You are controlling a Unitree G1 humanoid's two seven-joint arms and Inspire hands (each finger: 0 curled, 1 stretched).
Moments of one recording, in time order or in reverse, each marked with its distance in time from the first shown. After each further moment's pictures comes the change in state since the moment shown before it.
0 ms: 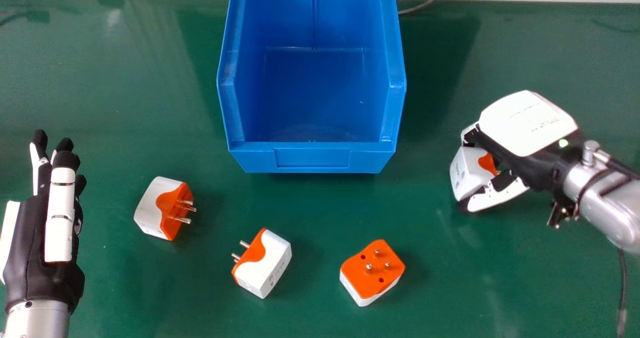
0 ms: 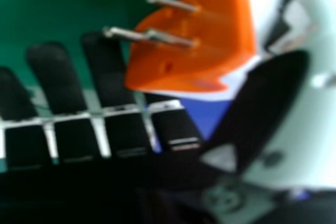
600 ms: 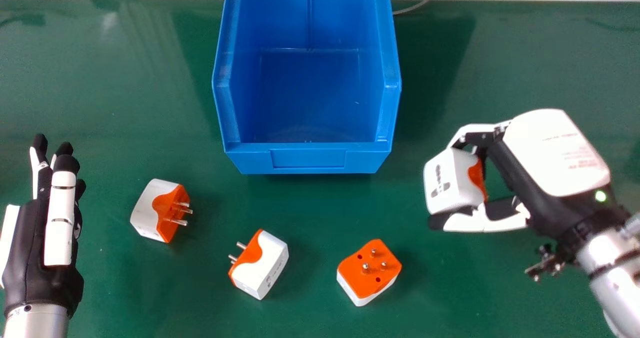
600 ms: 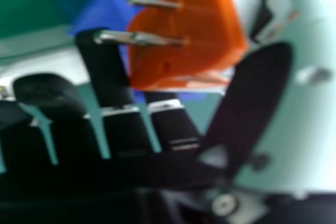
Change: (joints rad) left arm 0.017 0.000 0.001 -0.021 0.005 0.019 0.008; right arm 0.654 0.044 -0.395 -0.919 0.197 0.168 0.089
